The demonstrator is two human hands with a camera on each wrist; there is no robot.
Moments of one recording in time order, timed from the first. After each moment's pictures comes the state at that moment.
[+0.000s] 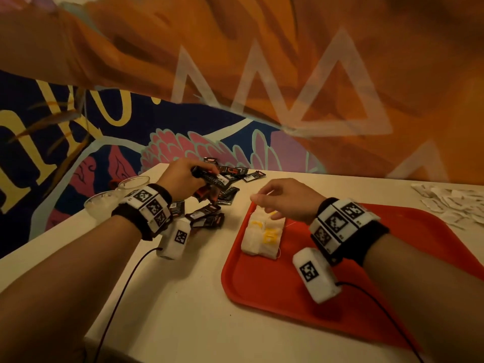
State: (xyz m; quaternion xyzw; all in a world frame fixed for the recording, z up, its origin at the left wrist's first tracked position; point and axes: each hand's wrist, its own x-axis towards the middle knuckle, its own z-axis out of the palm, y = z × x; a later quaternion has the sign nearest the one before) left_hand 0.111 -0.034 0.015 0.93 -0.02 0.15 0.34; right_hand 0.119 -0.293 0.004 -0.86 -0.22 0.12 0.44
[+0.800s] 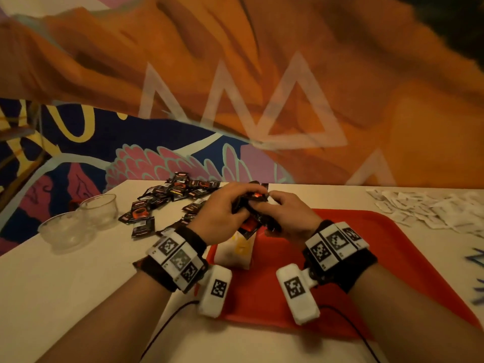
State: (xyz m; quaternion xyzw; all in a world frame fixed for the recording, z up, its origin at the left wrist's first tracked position) left_hand 0.082 -0.159 -0.005 0.87 -0.26 0.18 0.37; right_hand 0.097 -0.328 -0.009 -0.70 -0.12 0.10 0.70
